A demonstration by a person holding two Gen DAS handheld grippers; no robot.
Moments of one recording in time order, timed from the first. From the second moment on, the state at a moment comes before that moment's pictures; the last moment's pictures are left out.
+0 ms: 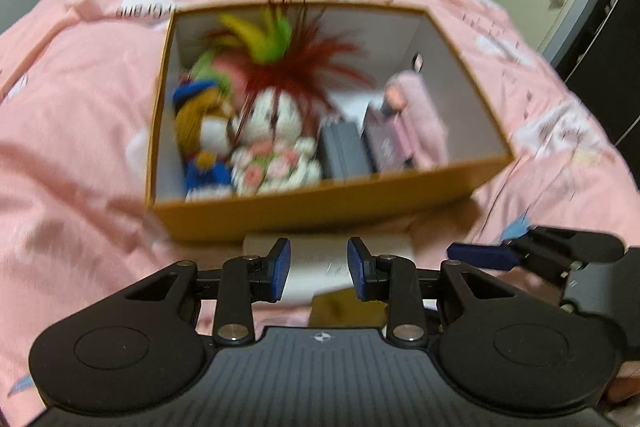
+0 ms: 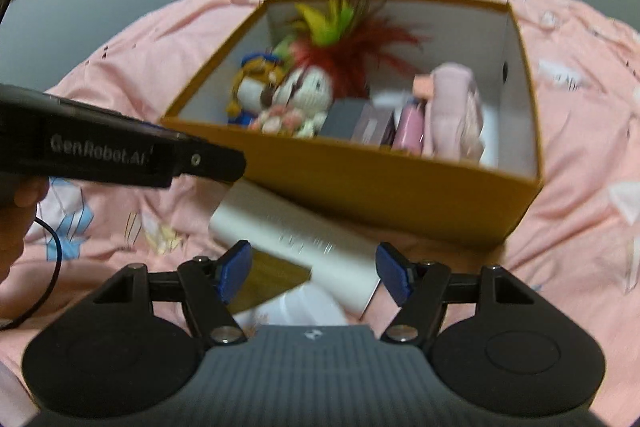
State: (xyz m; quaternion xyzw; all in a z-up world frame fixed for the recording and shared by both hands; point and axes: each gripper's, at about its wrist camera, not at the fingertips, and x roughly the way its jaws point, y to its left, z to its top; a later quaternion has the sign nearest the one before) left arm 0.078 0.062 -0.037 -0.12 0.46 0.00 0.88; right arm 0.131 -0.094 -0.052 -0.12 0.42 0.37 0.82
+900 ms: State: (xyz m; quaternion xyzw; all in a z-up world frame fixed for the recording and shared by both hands) left arm 0.043 0.065 -0.083 -0.14 0.57 -0.03 0.81; right arm 0.105 -0.105 -0.082 -0.12 0.53 0.32 0.78
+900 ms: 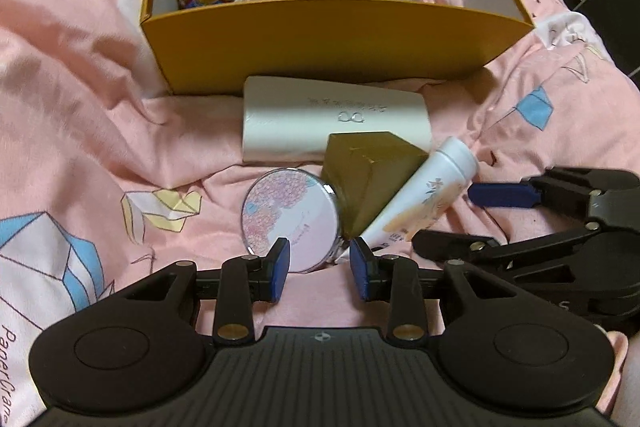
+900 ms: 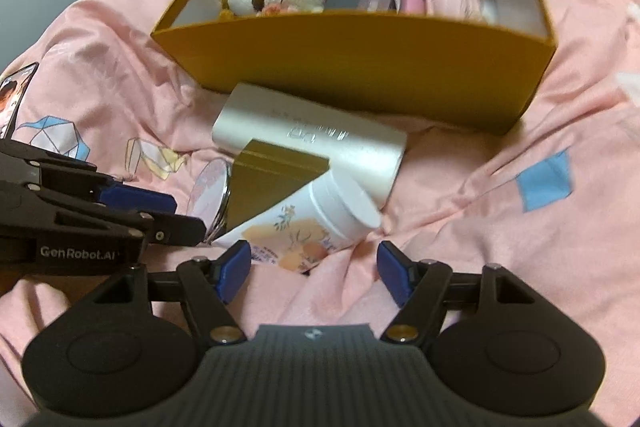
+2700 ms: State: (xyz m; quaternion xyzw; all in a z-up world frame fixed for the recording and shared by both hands) left arm 0.039 0.073 -0.073 -0.14 0.54 -0.01 0.83; right arm 0.139 -0.096 -0.100 -0.04 0.54 0.37 0.75
